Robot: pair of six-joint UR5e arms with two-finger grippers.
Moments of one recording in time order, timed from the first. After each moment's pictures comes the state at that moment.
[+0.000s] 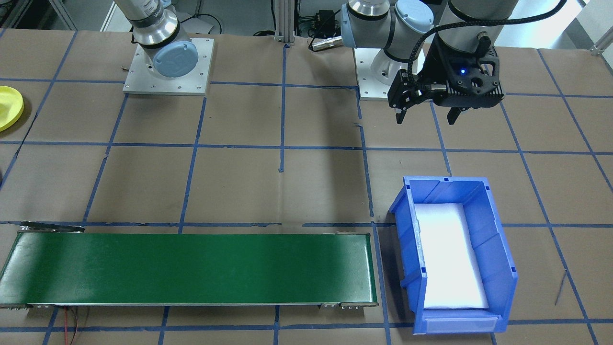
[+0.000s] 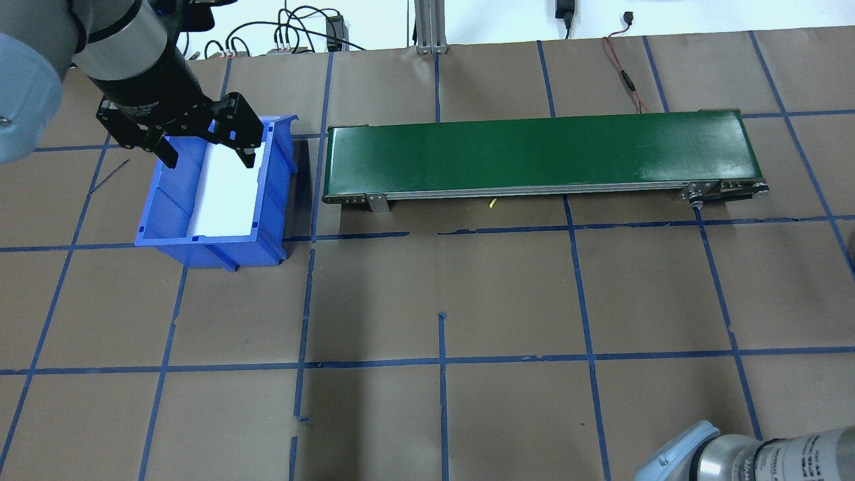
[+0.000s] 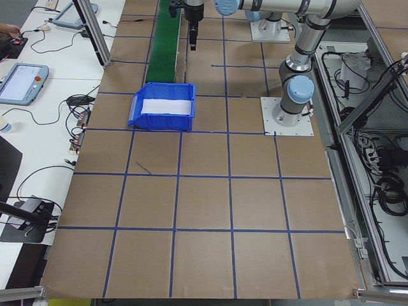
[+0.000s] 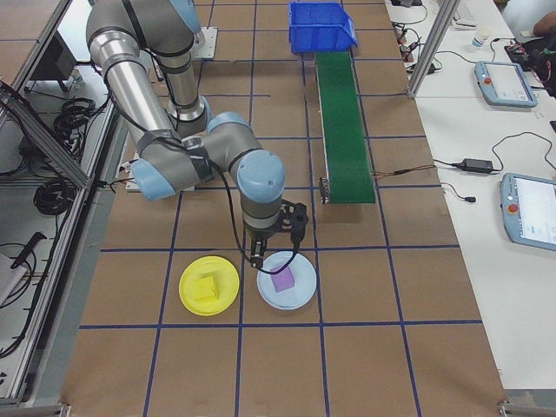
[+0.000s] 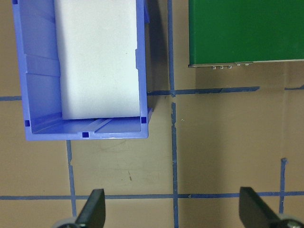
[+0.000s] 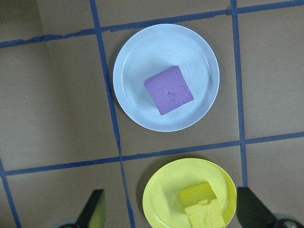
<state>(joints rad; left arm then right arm) -1.57 -1.55 -1.55 -1.58 1.61 0.03 0.56 -1.37 1.41 -1.59 -1.60 -0.86</state>
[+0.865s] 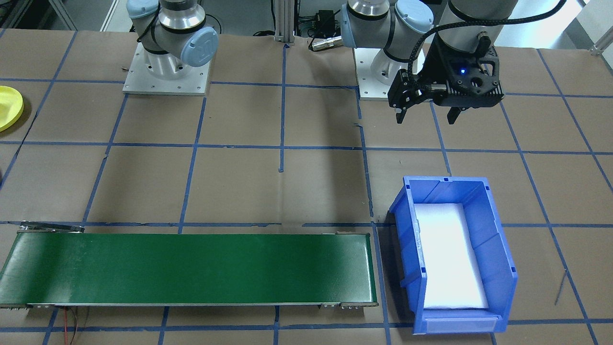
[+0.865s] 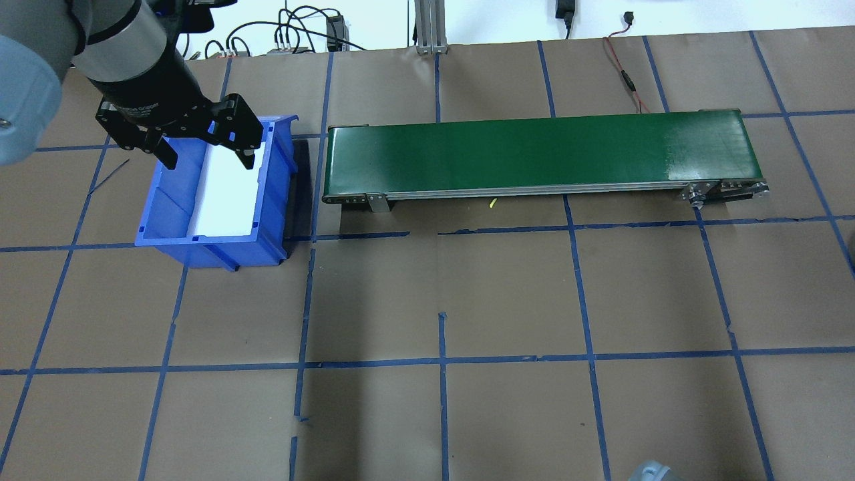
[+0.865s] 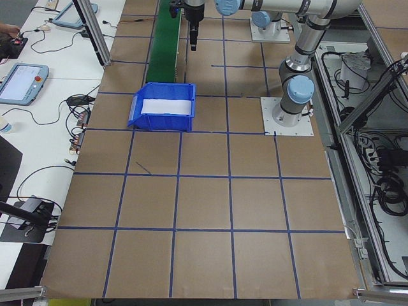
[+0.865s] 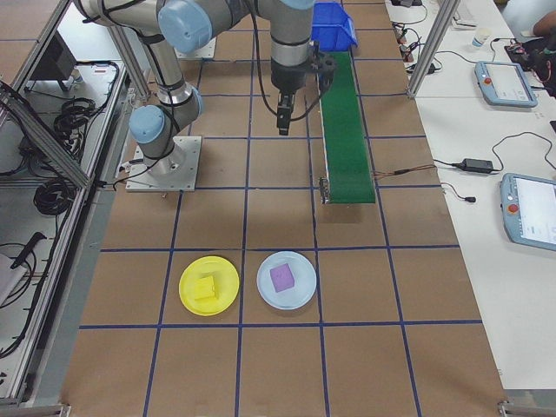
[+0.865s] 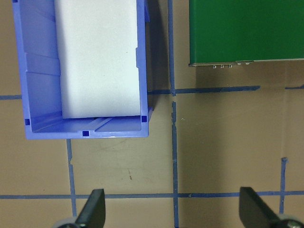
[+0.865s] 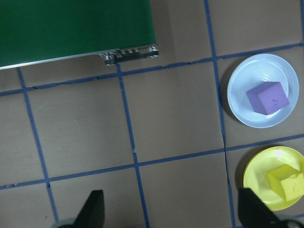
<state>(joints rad) -1.56 -1.55 -1.56 -1.58 1.61 0.03 1.00 -1.64 1.36 -1.32 -1.61 -0.43</state>
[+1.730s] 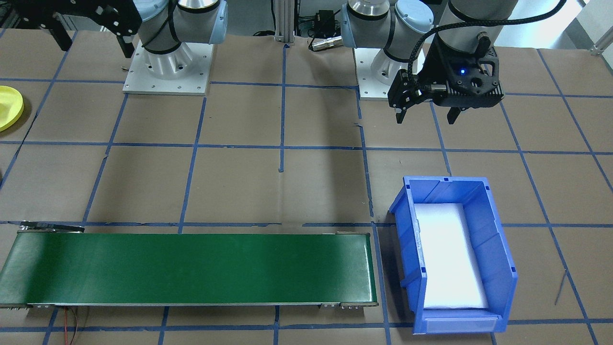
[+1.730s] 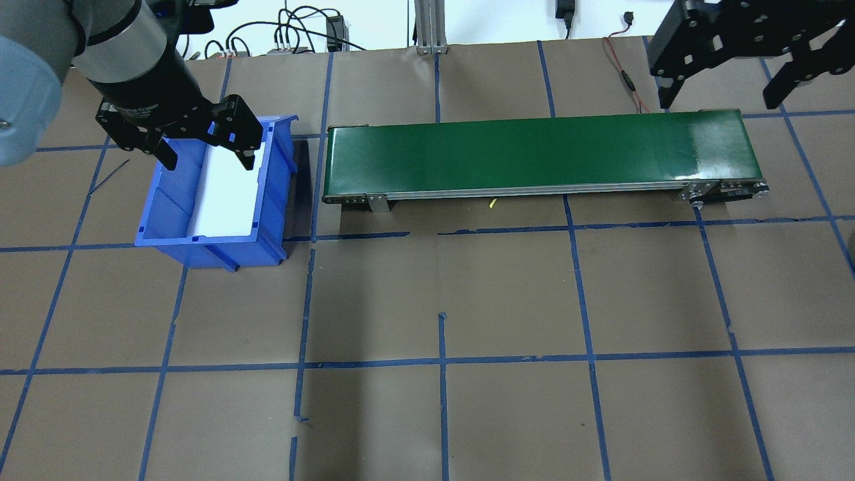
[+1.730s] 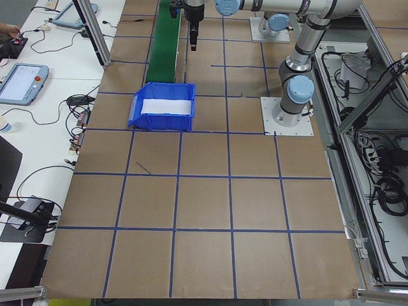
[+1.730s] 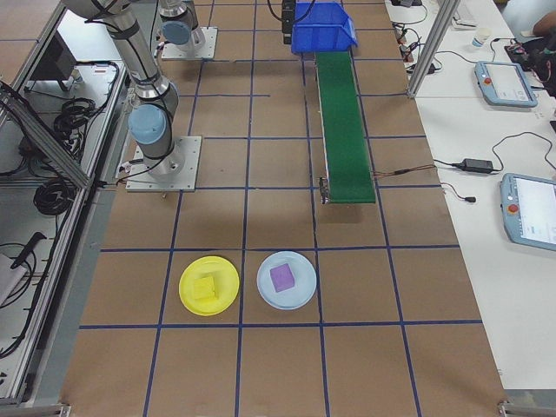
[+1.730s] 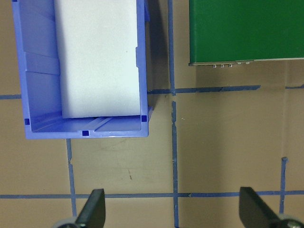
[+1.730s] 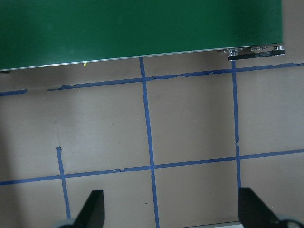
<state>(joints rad) -1.57 -1.55 -1.56 -1.58 1.61 0.03 1.56 -1.63 1.32 -1.29 -1.60 0.07</state>
